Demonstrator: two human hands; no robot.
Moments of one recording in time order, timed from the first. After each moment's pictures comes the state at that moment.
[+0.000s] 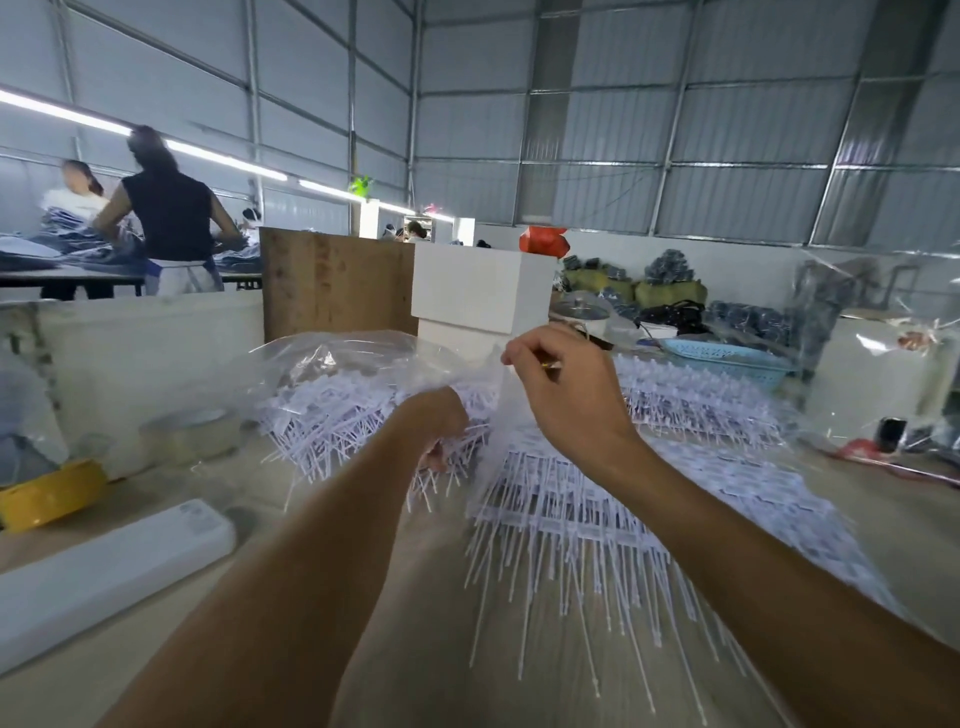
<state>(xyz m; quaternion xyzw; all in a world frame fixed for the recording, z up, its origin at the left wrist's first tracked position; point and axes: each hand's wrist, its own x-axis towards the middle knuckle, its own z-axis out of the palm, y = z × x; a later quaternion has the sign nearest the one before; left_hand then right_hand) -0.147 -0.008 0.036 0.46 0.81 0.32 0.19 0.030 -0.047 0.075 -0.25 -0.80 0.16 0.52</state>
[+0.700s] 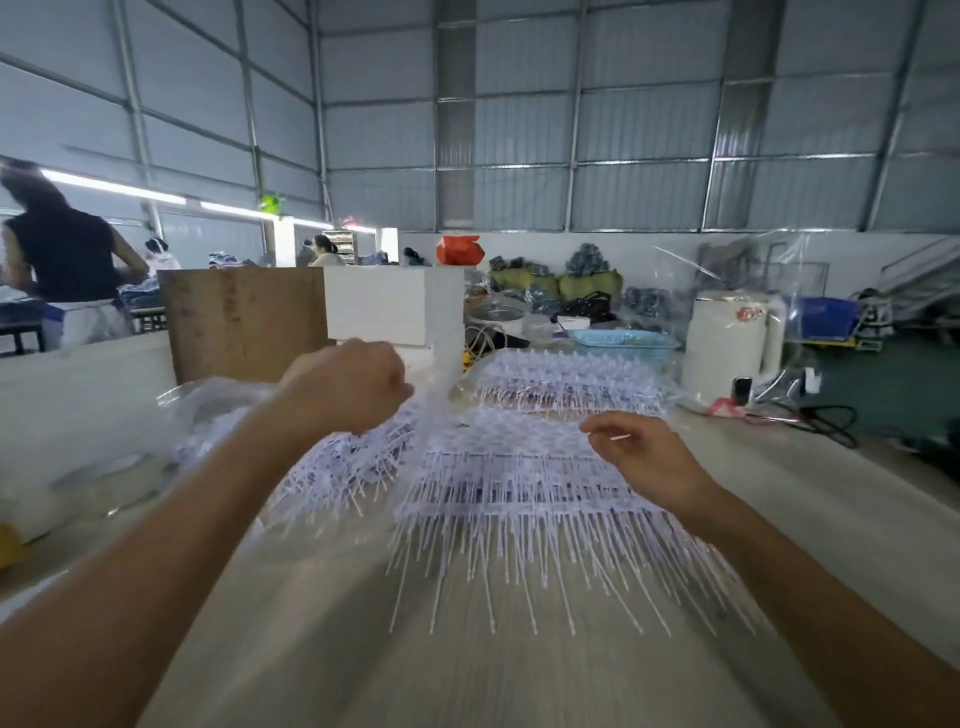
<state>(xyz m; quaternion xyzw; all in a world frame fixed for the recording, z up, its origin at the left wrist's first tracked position) -0.100 -0.118 0.117 0.67 0.72 0.14 -0.13 0.216 -0.033 0.028 -0.44 -0.75 0.23 0.43</state>
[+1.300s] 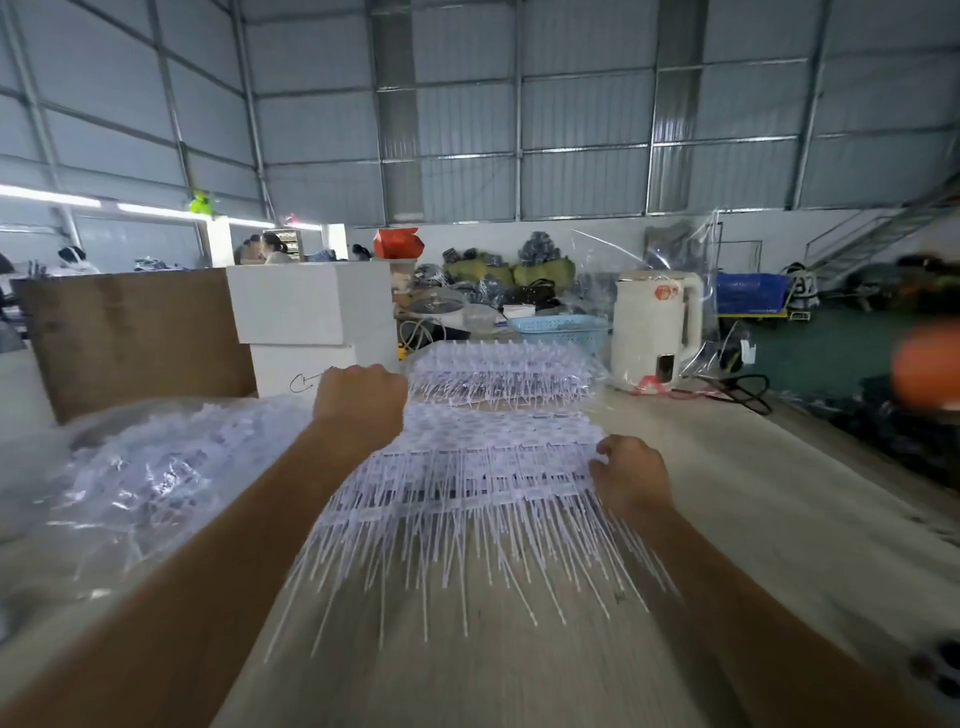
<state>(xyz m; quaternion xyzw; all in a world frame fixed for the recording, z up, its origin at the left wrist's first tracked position) 0.002 -0.027 0.073 0.65 0.70 0.02 -0.30 0.291 0.013 -0.024 -0.68 -0.66 0.05 0.32</state>
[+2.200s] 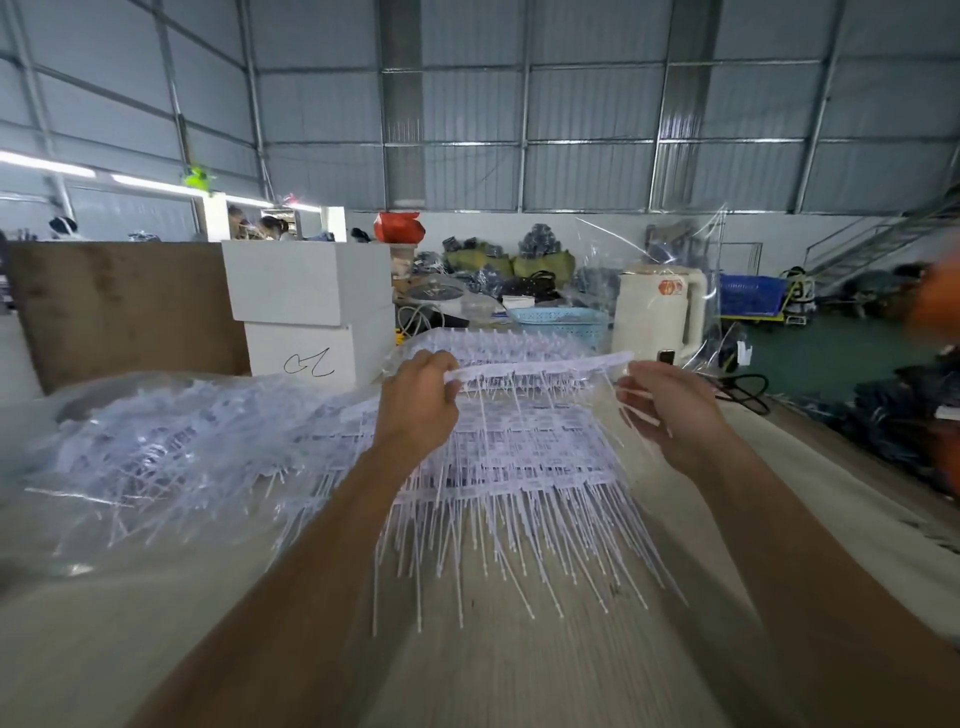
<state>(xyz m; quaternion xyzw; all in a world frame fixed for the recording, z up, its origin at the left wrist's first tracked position) 0.045 0.008 0.028 0.68 0.61 0.39 -0.11 0.324 0.014 0.041 -0.43 -0.44 0.48 0.63</state>
